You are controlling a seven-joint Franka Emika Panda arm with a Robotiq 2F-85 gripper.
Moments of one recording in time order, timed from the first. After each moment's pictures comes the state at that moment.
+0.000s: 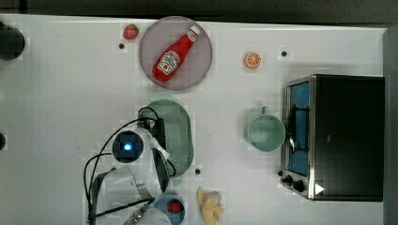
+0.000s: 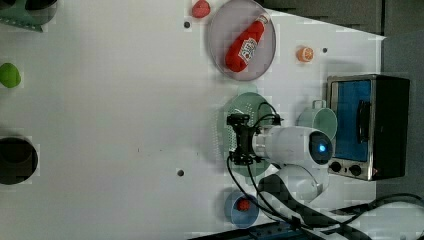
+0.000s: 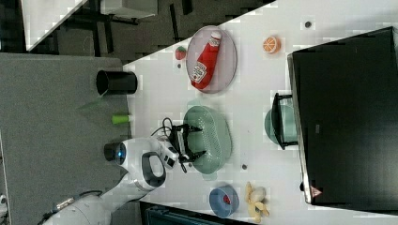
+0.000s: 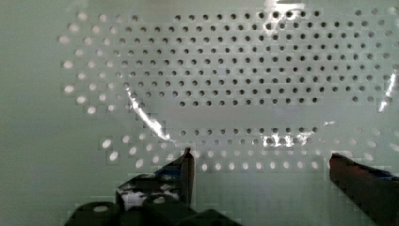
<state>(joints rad) 0.24 0.39 0.14 -2.45 -0.03 1.26 1.06</state>
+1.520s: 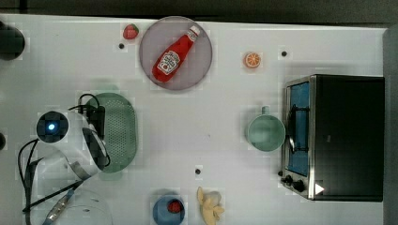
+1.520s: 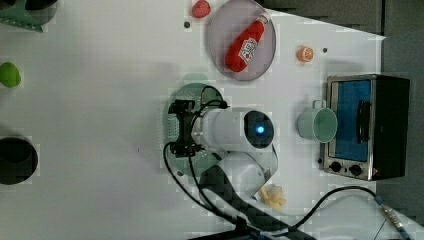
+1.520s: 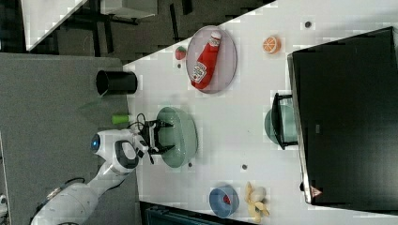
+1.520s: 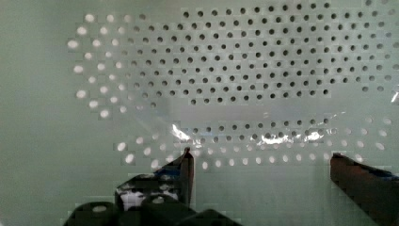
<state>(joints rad) 0.51 0.59 0.13 -2.05 0.07 1.11 1.33</state>
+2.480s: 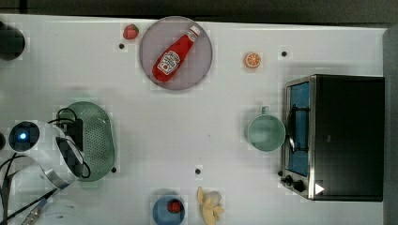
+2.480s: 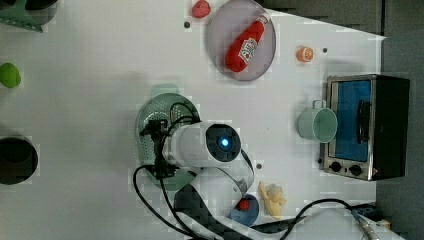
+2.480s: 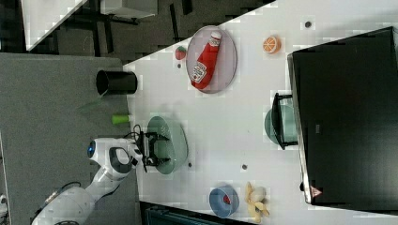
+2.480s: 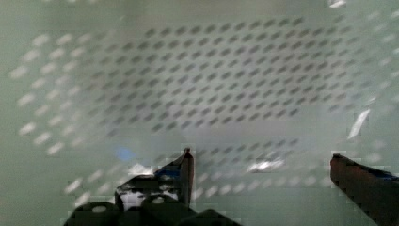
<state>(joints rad) 0.60 0.63 0.16 -1.98 0.10 0.95 1.34</state>
